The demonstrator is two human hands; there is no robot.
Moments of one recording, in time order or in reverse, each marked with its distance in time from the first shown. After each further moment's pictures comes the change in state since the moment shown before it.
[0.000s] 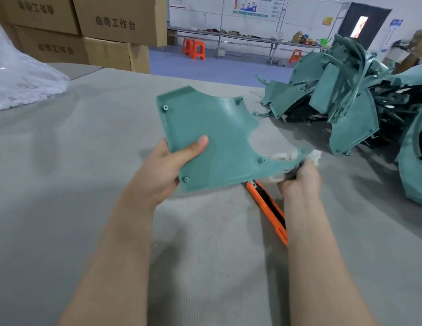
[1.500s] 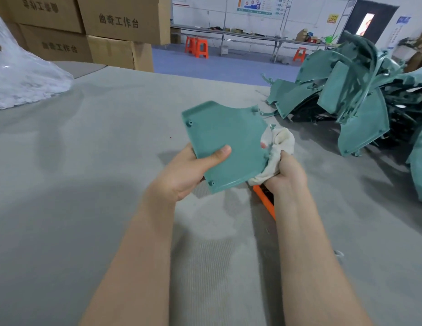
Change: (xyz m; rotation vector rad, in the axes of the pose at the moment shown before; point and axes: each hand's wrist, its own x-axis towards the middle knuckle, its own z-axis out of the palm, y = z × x) left_hand 0.017 -0.021 0.002 0.119 -0.076 -0.125; right_hand -0.003 0.024 0.009 -0.451 -0.181 0.172
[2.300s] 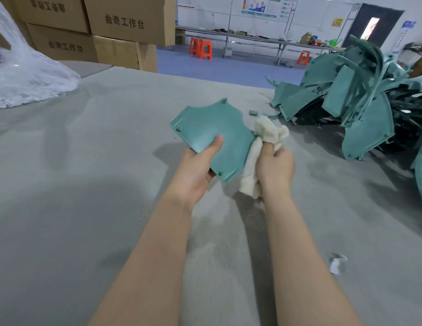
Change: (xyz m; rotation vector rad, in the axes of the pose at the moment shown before) left_hand 0.010 -0.006 0.011 -0.246 0.324 0.007; right_hand -0.007 0.016 0.021 -0.811 0.290 -0.597
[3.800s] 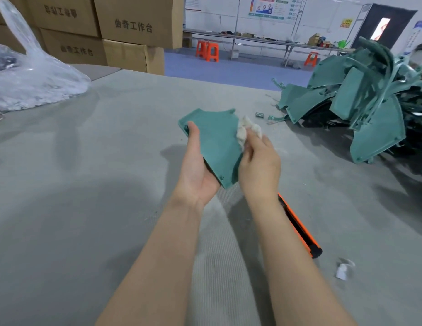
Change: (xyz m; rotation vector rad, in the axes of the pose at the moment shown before) left_hand -0.002 0.005 0.004 -0.260 -0.088 -0.083; right_hand -0.031 -0.018 0.020 -0.216 -0.153 -0.452
